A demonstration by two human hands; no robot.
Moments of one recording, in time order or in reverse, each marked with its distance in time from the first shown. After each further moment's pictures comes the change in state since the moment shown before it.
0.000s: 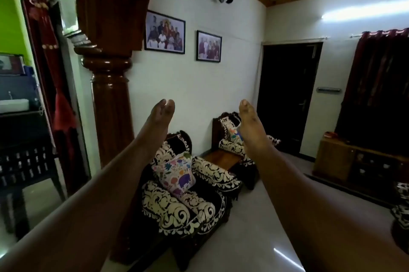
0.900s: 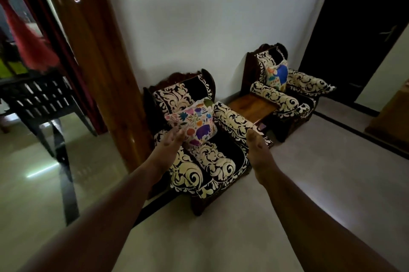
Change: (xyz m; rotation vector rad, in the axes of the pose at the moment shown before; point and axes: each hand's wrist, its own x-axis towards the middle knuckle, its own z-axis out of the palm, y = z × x) left_hand 0.173 -0.312 0.090 0.095 -0.046 -0.547; right_hand 0.219 0.355 0.043 -0.013 -0.262 0.444
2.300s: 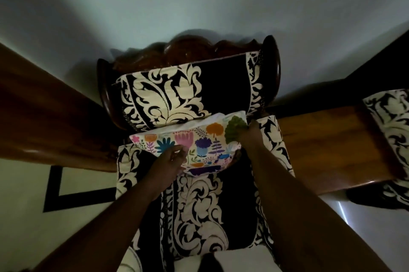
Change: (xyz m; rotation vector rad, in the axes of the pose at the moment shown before) left_hand 0.738 -0.178 0.050 -0.203 0.358 -0.743; right_hand 0.914 0.191 0.166 -0.527 -0.417 0.379
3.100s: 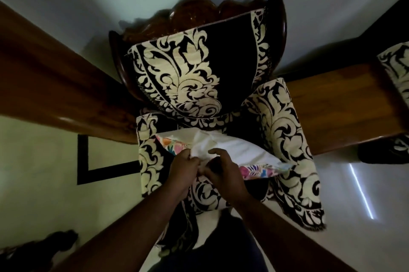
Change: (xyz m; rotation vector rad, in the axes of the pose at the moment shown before) left_hand -0.103 -0.062 0.035 -0.016 0.169 -0.185; right_hand -0.269 0.080 0.065 -0.008 -0.267 -0.475
